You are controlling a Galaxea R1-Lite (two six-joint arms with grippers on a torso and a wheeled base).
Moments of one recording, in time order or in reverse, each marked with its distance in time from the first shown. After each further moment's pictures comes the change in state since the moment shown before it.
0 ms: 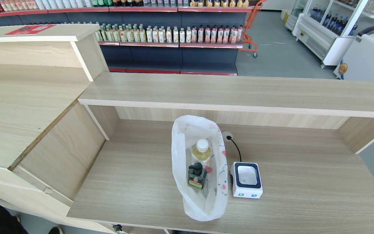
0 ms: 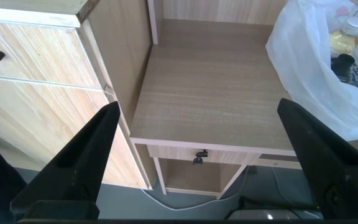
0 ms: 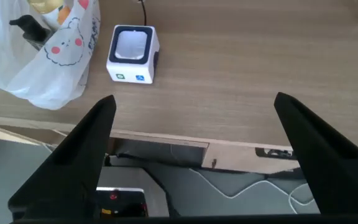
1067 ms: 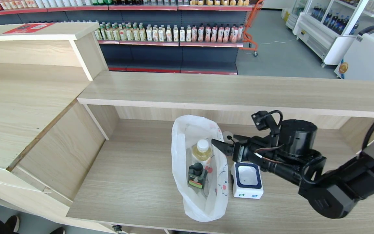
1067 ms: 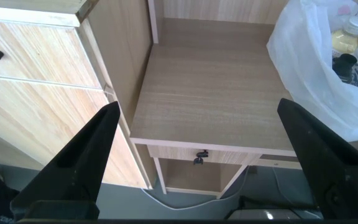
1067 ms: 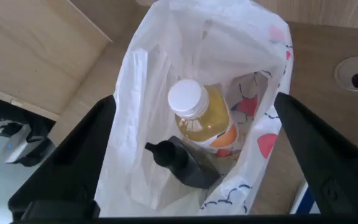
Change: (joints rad) left arm 0.000 0.000 0.000 0.000 0.000 0.000; right arm 0.460 1.749 -0.640 -1.145 0.166 0.213
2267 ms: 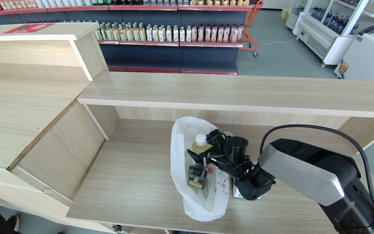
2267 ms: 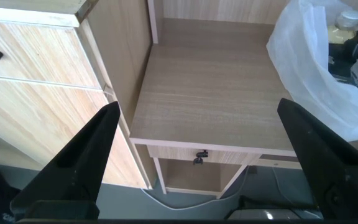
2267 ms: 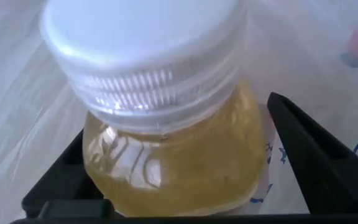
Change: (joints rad) left arm 0.000 0.000 0.000 0.000 0.000 0.000; right arm 0.015 0.662 -0.620 -0.099 -0.002 -0.329
